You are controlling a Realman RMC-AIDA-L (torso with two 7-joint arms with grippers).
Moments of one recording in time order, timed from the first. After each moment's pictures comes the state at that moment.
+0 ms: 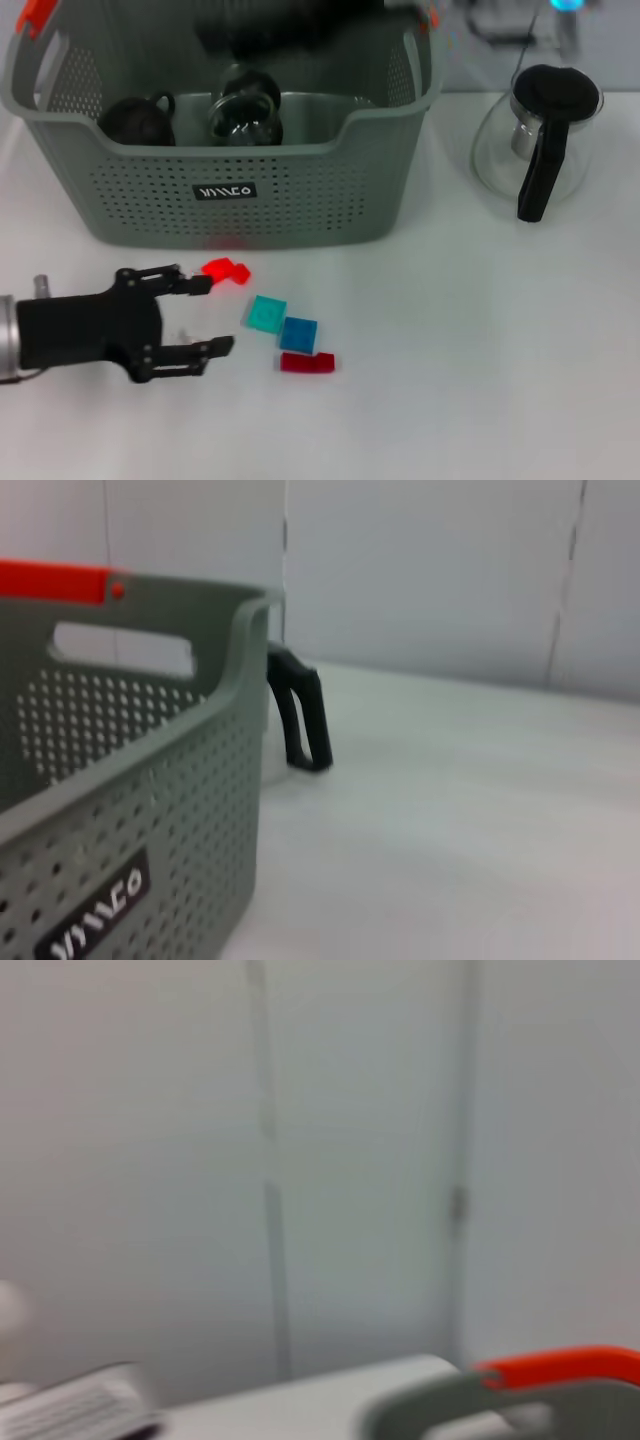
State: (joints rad) left arm -0.39 -2.14 0.53 0.80 2.19 1.69 -1.11; right arm 0.78 2.10 -1.26 -1.38 -1.88 -1.30 2.16
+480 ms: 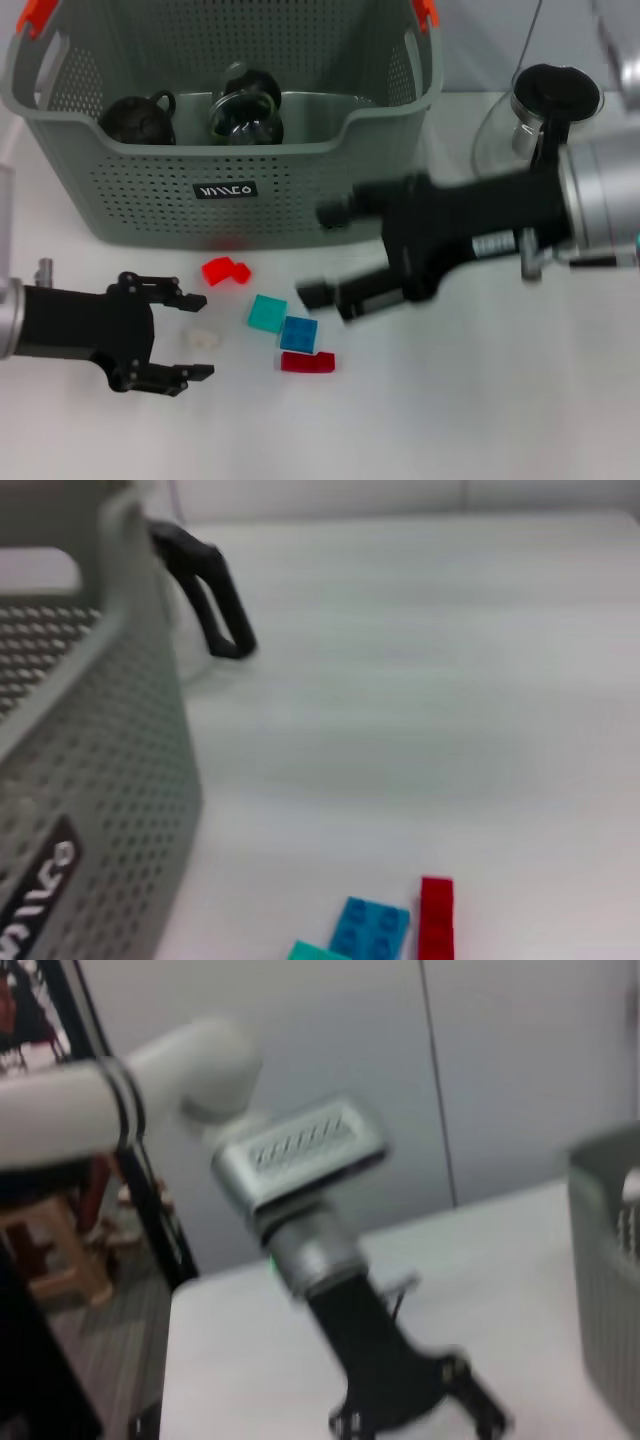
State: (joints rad) left arm -0.42 -2.15 0.68 1.03 2.34 1.70 -1.12; right arm 0.48 2.10 -1.35 -1.38 -1.81 -1.53 2.04
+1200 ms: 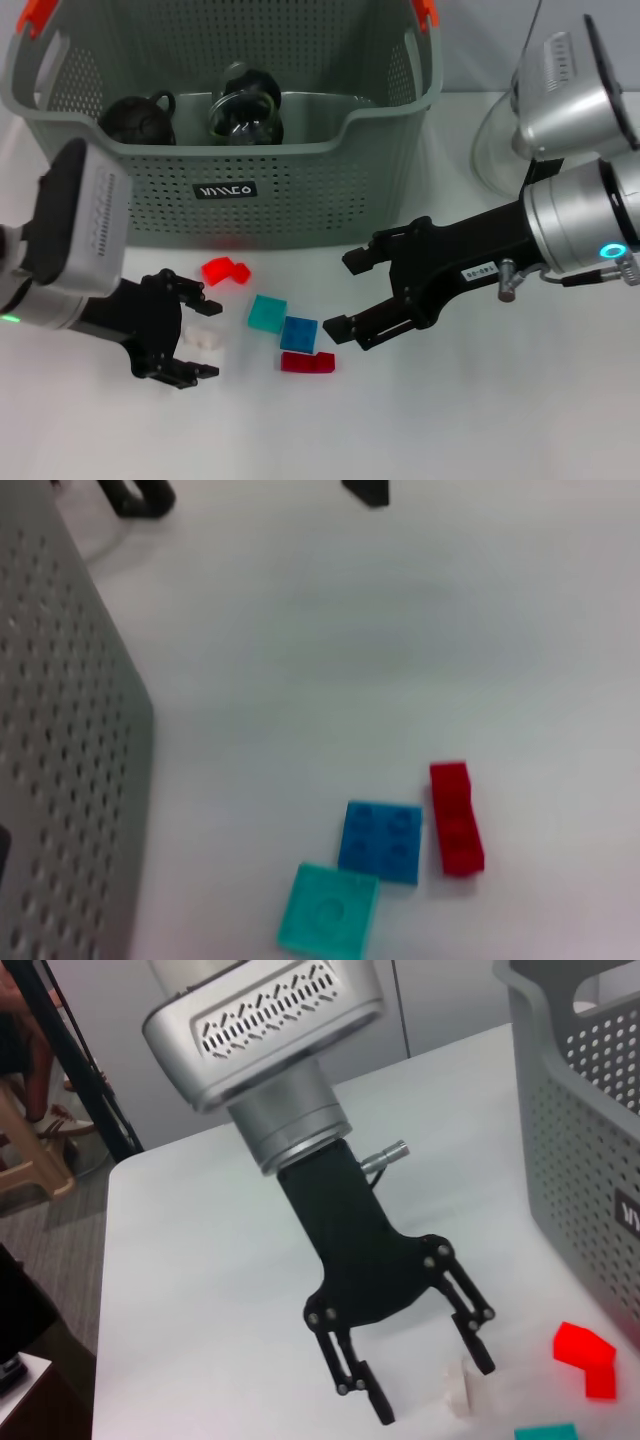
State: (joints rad) left arm -0.50 -2.16 0.92 1.06 2.51 1.54 -1.21; right arm 0.58 2.10 -1.35 -1.20 -2.01 -1.51 2.04
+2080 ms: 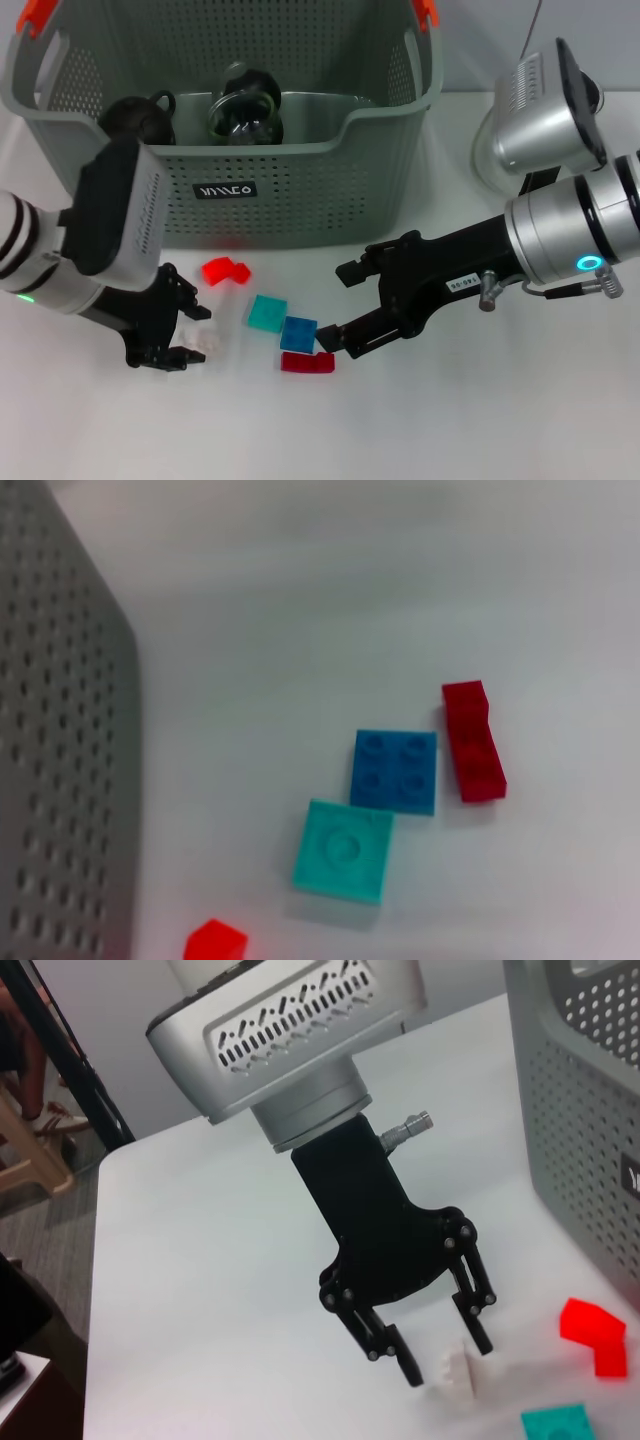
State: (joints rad) left arm -0.55 -2.16 1.05 1.11 2.64 1.49 -1.33; right arm 0.60 2.10 -1.39 -1.12 -2.00 -1.45 2.04
